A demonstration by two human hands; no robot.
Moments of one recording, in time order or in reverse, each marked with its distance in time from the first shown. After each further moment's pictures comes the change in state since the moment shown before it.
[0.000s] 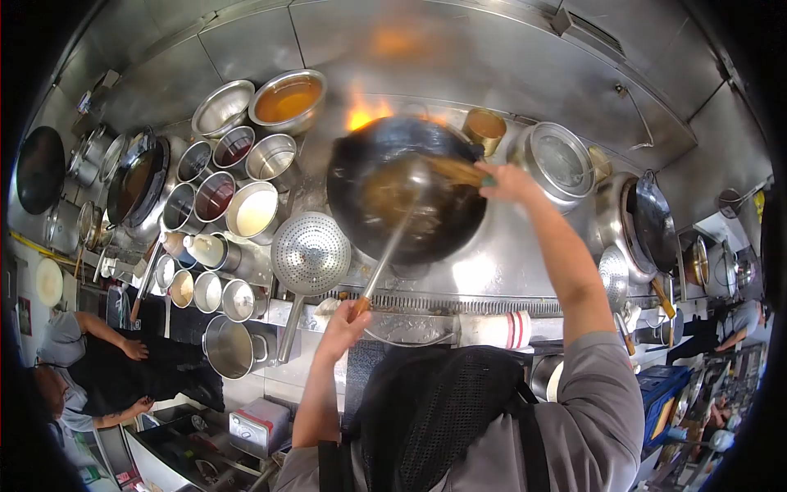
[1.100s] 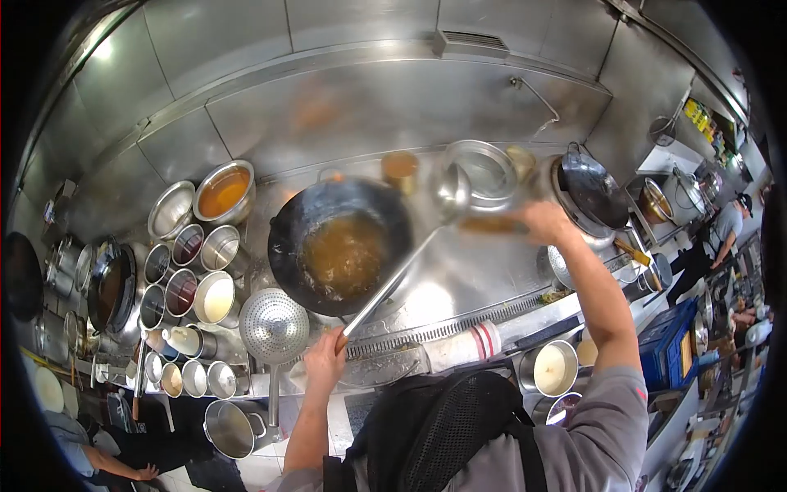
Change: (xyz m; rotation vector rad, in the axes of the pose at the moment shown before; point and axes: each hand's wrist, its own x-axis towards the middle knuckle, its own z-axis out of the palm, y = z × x) left_hand 0.022 0.044 0.058 1.001 0.340 1.060; right_hand -0.254 0.076 -0.087 -0.120 -0.006 0.356
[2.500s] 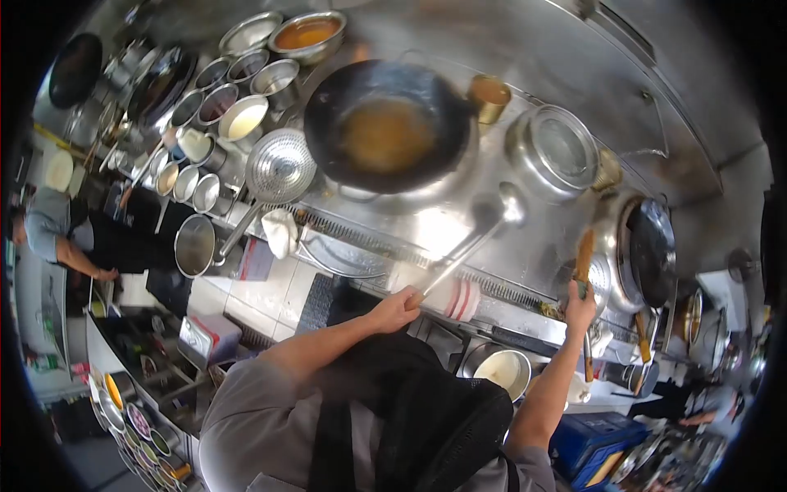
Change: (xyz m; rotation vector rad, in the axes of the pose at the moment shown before) left_hand -0.088 0.191 0.198 -0.732 -0.514 -0.667; right_hand -0.071 0.155 0.257 0.590 0.643 0.353
